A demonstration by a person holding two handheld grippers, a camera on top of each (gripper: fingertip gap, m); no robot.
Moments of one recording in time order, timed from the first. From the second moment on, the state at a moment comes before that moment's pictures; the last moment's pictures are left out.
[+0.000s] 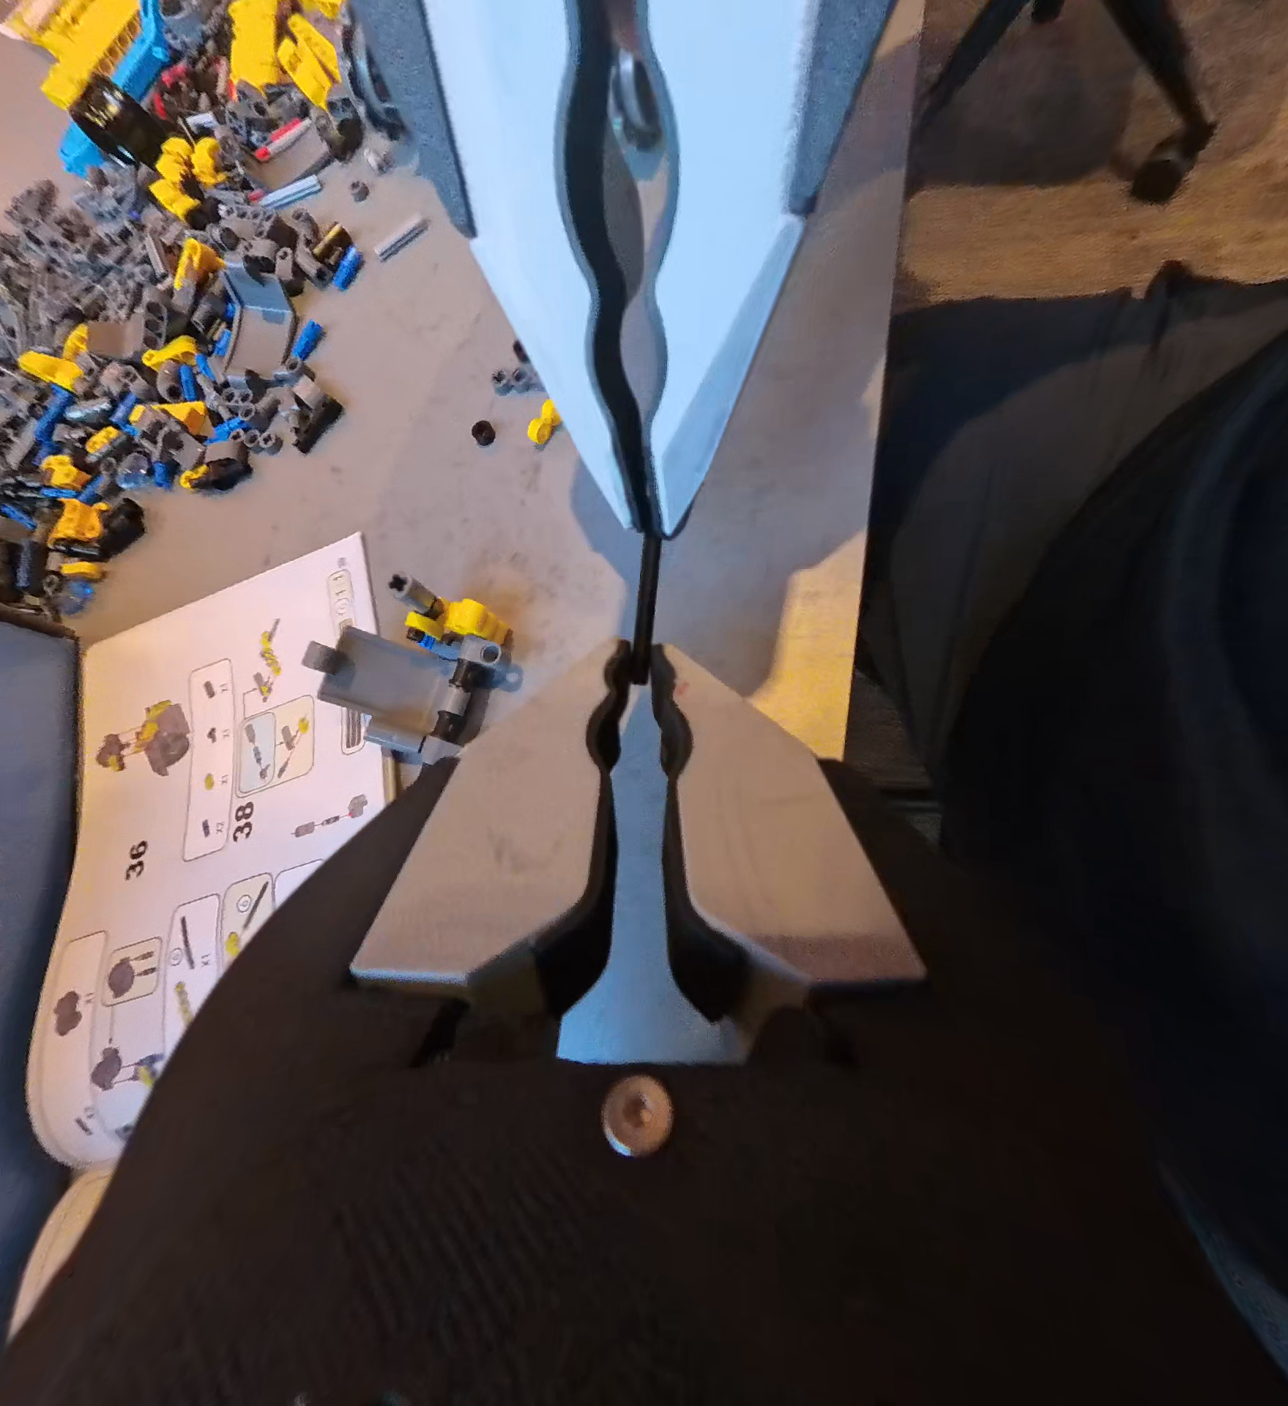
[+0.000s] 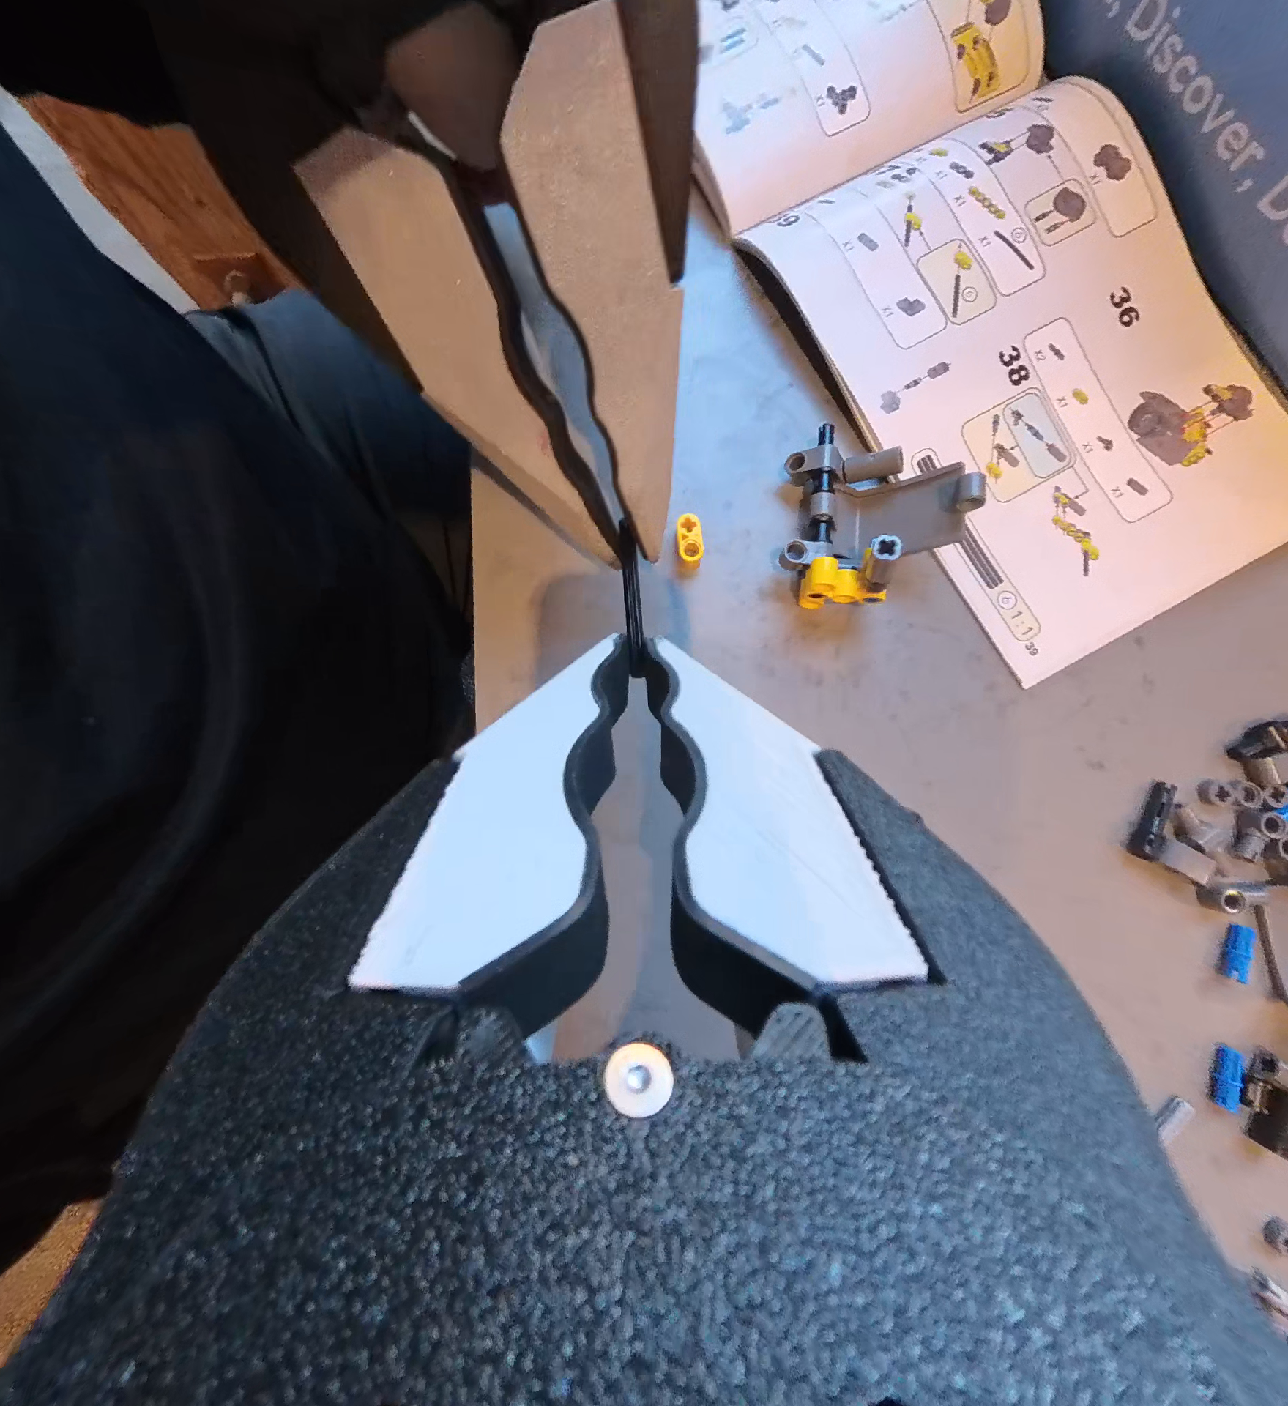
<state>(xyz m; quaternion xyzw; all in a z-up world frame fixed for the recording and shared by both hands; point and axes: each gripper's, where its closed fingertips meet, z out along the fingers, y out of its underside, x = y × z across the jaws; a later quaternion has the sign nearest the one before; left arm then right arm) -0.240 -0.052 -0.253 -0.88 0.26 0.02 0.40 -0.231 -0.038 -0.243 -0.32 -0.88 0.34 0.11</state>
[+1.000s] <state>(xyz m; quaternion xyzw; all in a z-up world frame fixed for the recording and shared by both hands) -0.236 -0.067 -0.199 -0.78 0.17 -0.03 0.60 -0.236 -0.064 -0.187 -0.28 -0.81 0.49 0.16</state>
